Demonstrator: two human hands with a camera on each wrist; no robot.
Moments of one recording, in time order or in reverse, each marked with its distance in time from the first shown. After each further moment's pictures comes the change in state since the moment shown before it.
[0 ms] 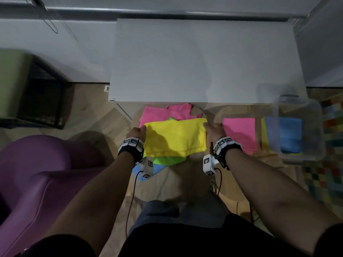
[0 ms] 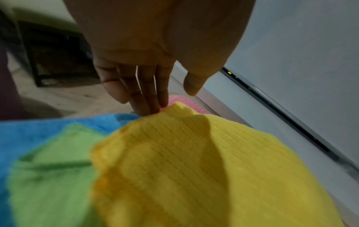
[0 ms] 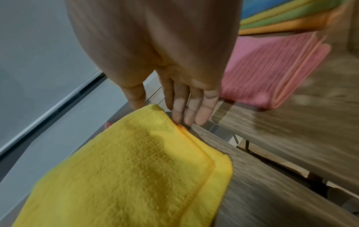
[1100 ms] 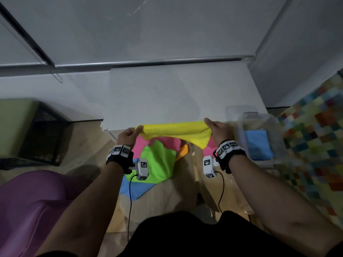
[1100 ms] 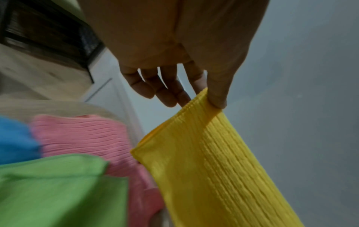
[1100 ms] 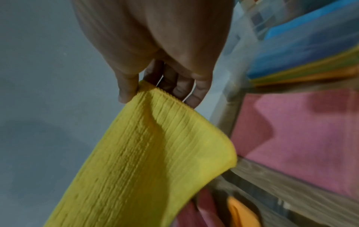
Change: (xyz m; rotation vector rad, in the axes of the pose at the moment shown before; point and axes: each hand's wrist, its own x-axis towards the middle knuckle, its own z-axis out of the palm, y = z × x) left_hand -0.081 0.079 -0.043 -0.451 0.175 0.371; right_hand -0.060 -0.031 -0.127 0.359 0.254 -0.256
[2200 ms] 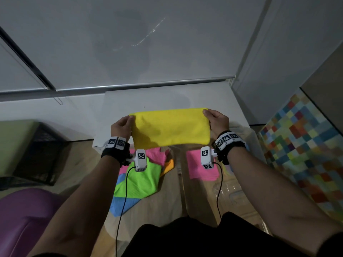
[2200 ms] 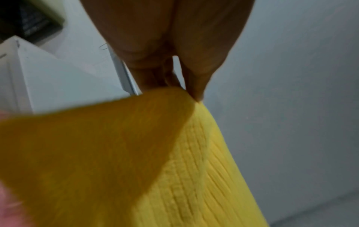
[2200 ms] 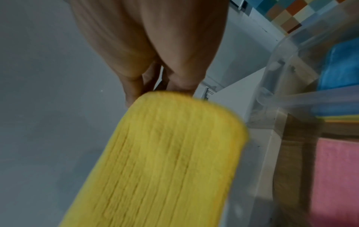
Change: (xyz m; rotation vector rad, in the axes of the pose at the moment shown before) left_hand -0.015 0.103 0.036 -0.293 0.153 0.150; right_hand 0.045 -0.052 -0.073 0.426 0.026 -0.118
